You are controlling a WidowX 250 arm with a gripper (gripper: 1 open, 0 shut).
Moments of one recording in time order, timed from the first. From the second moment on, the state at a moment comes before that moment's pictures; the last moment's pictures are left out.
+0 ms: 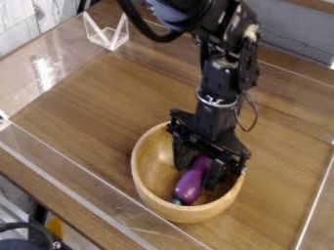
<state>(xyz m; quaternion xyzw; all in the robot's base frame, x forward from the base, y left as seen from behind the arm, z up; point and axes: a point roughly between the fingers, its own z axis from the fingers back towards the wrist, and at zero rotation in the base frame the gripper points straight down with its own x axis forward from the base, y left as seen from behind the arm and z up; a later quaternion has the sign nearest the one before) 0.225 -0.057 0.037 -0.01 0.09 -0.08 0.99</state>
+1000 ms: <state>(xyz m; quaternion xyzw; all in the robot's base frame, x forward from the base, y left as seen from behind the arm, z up) 0.227 -0.055 0.036 -0.01 0.08 -0.07 0.99</state>
